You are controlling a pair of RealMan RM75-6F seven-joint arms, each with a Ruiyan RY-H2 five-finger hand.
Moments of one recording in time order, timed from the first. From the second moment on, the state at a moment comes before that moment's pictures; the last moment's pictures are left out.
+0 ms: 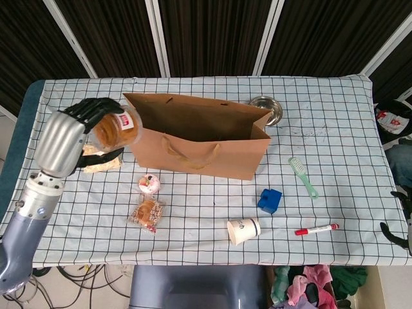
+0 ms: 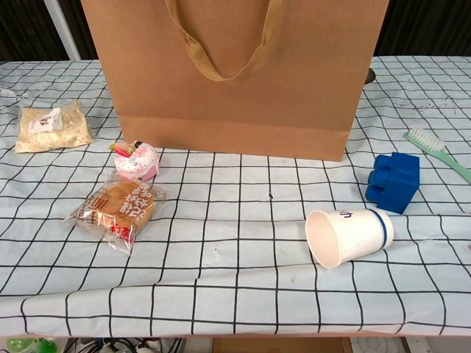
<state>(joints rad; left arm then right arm) -0.69 -0.95 -0.39 -2.01 1.32 1.31 0.16 0.02 -1.06 0.13 -1.57 -1.33 1.46 0.03</state>
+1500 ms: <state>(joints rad) -0.67 -0.98 -0.32 -2.04 1.24 1.31 0.19 0.02 -1.07 0.14 -1.57 -1.34 1.48 0.01</state>
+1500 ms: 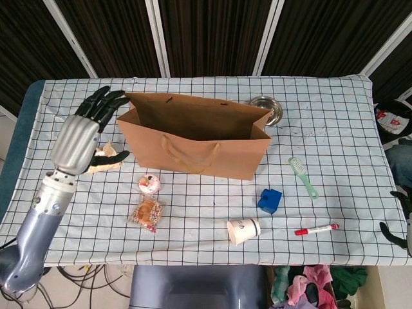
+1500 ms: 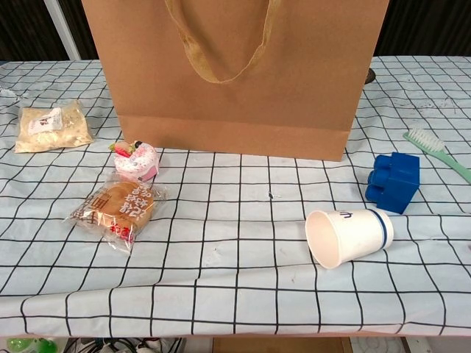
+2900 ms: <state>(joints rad) -0.65 -1.38 0.00 -1.66 1.34 0.83 0.28 0.01 -1.06 0.15 -1.57 -1.32 1.48 0.04</state>
